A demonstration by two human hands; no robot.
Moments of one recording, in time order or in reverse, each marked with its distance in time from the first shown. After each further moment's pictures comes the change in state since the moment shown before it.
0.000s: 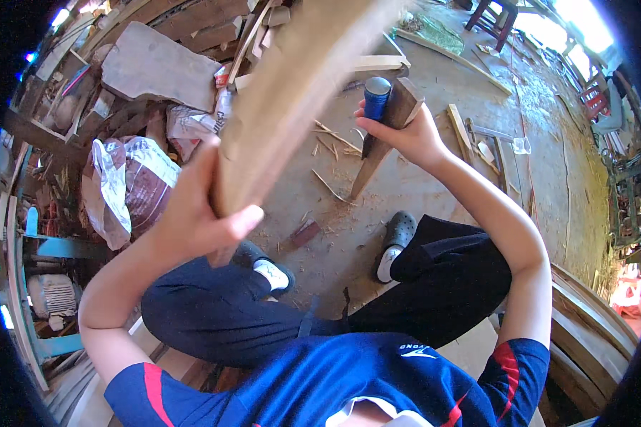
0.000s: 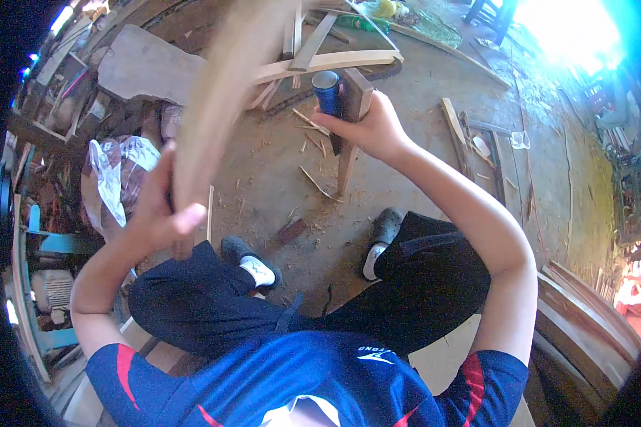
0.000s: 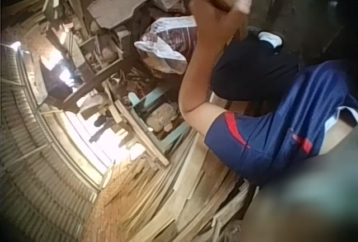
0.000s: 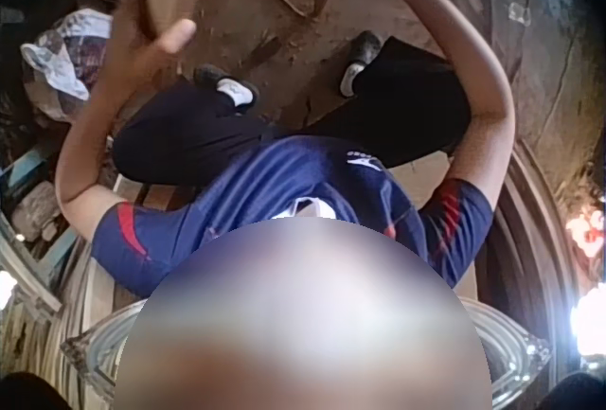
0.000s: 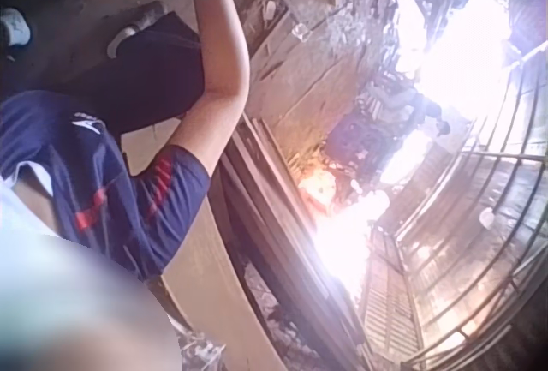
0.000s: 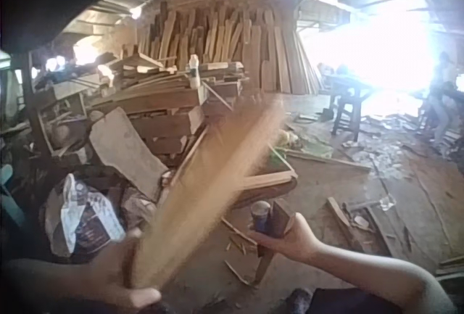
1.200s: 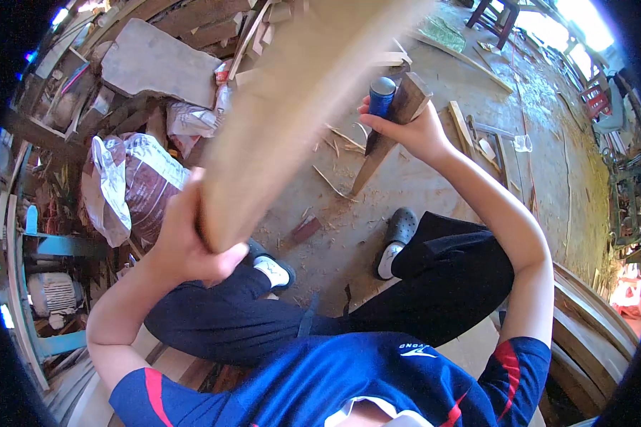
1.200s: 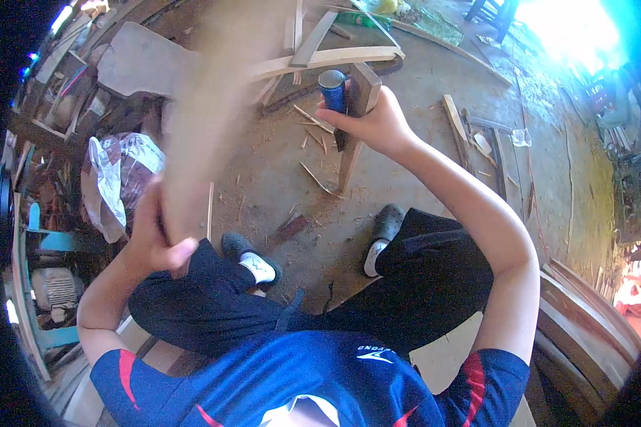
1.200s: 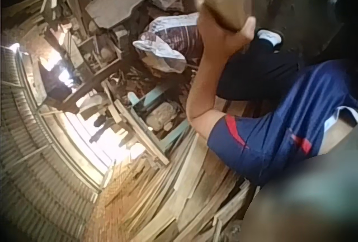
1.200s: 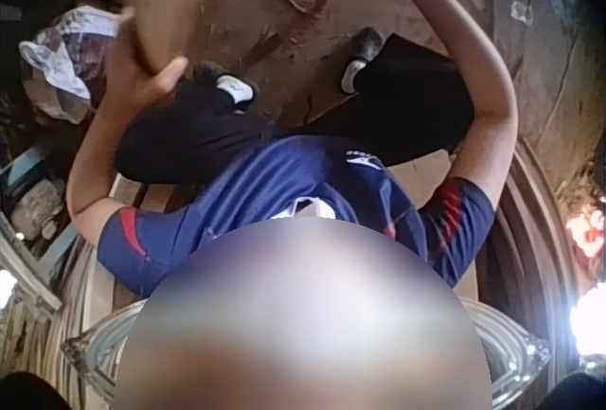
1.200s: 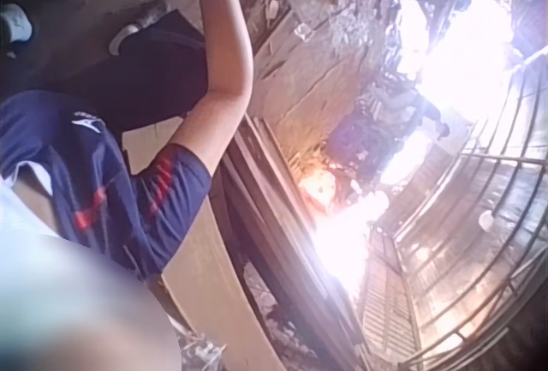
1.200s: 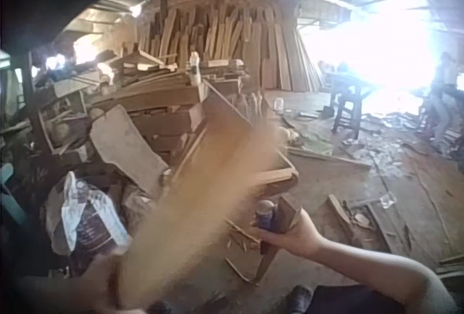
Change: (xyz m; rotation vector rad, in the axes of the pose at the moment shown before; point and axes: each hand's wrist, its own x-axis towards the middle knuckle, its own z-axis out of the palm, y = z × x) left_hand -0.034 -0.003 0.000 0.015 0.082 -0.033; right_hand -0.002 -0.001 0.004 0.052 0.097 -0.070
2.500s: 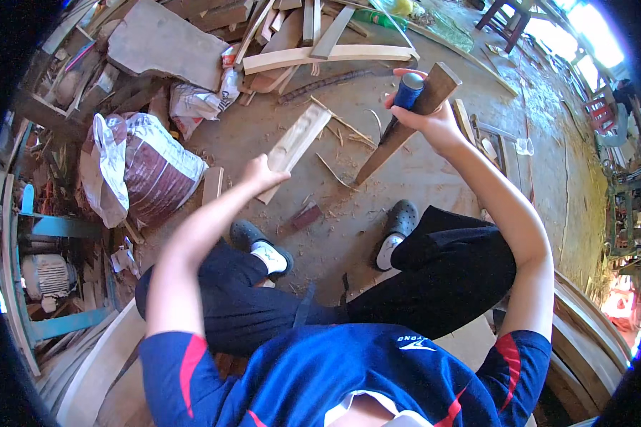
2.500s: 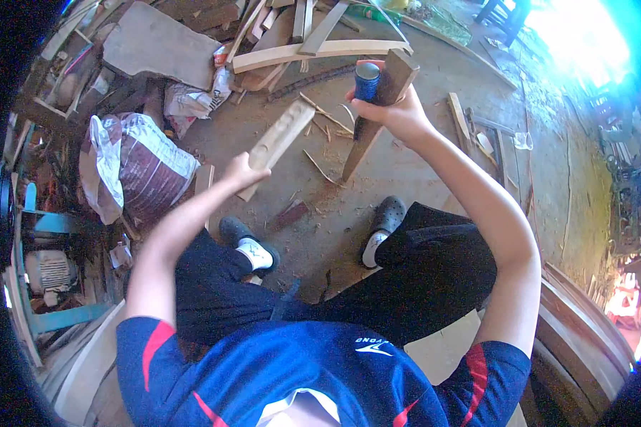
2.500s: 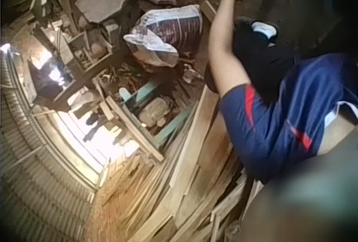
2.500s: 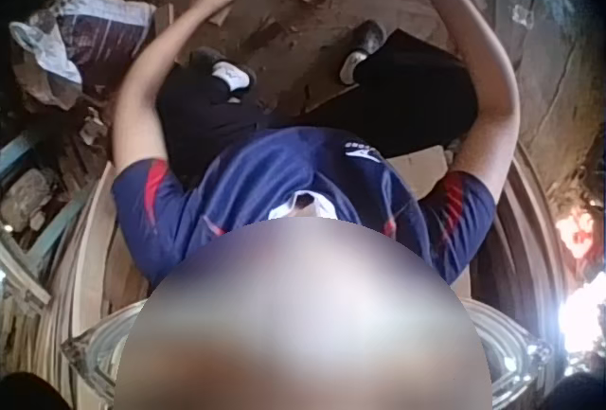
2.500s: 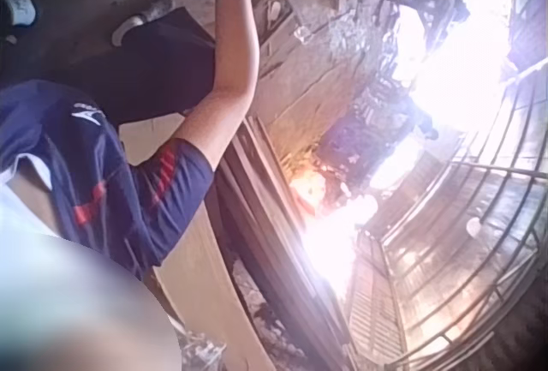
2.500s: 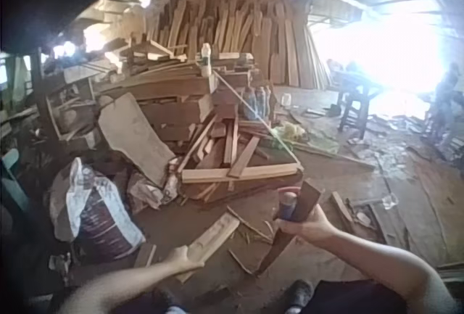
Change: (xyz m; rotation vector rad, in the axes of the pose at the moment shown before) left_hand 0.033 -0.233 0.154 0.417 -0.243 -0.630; right_hand -0.001 0.013 -0.010 0.225 -0.075 0.167
